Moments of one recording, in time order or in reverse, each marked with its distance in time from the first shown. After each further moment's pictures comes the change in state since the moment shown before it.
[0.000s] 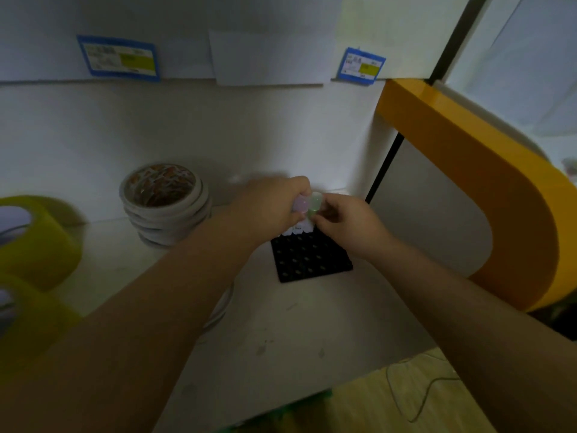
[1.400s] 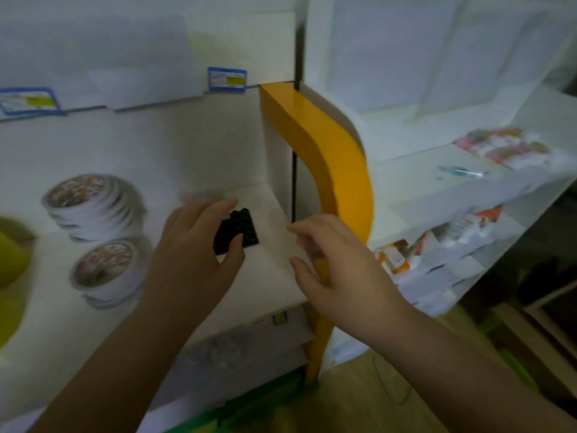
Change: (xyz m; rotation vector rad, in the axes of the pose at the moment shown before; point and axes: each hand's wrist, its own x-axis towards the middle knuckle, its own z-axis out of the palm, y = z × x) left_hand -0.121 0.188 0.010 0.152 0.432 -0.118; right_hand -0.219 -0.017 -0.107 -0.016 0.192 -0.170
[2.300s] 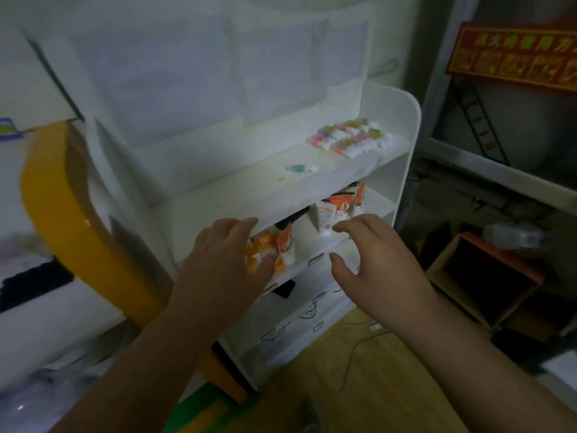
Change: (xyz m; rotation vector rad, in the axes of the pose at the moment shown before) left_hand -0.001 0.328 0.140 -0.023 -0.364 0.085; right_hand -0.185 0.205 -0.253 -0.335 0.177 0.349
